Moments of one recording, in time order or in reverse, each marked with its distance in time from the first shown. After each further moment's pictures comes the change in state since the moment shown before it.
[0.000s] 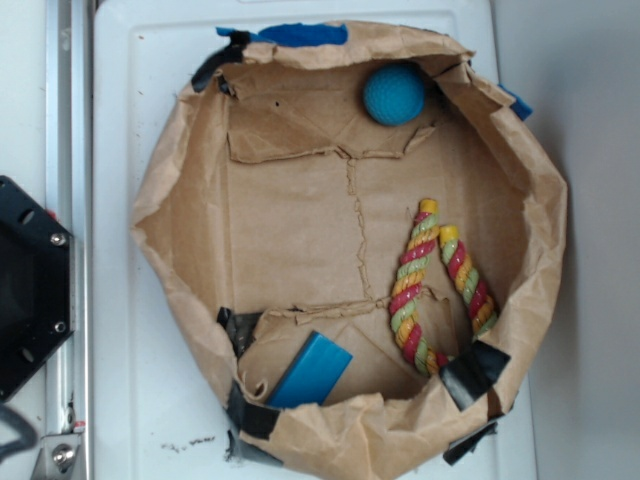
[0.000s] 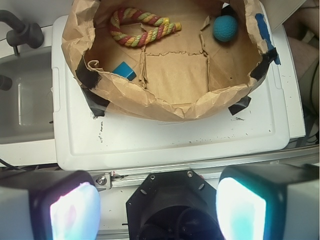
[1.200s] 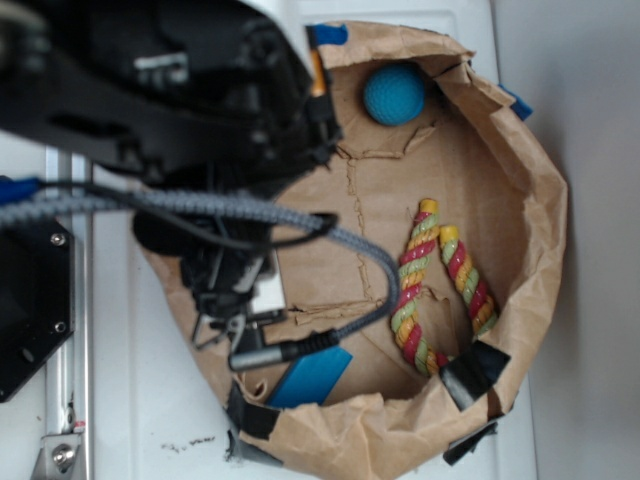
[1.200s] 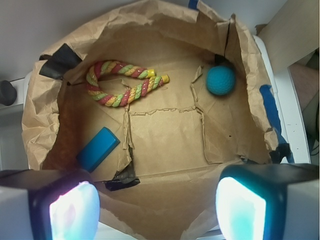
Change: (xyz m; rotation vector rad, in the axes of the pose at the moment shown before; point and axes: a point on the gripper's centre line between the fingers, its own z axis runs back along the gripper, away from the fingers) arm 0.095 0.033 -0.038 0.023 -0.047 0.119
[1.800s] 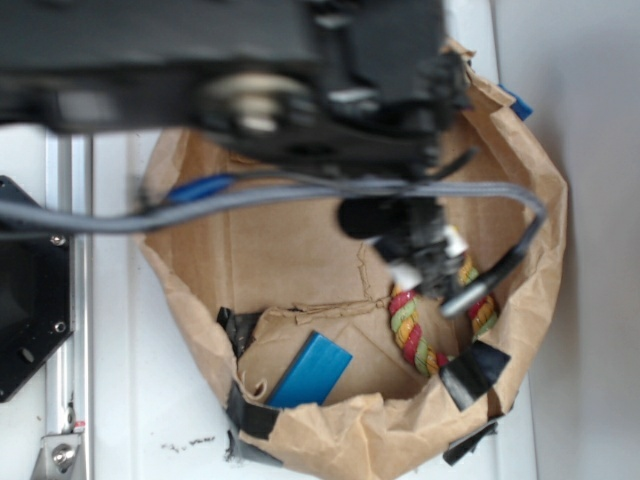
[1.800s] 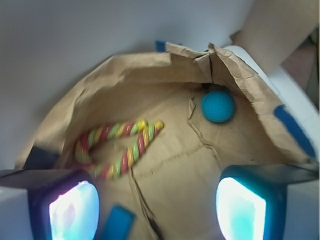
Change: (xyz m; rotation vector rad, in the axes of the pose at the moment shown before) arm 0.058 0.007 -0.048 -0.006 -0.138 0.492
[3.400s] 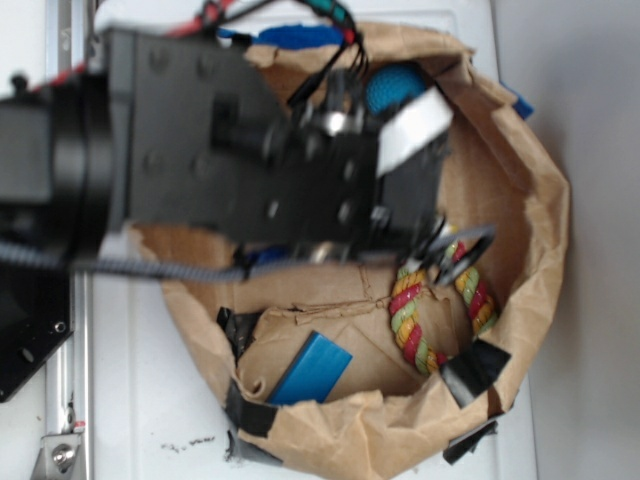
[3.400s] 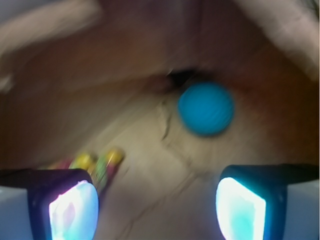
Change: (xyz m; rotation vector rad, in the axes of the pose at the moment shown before) arm -0.020 0.000 -0.077 0.138 -0.103 -0.035
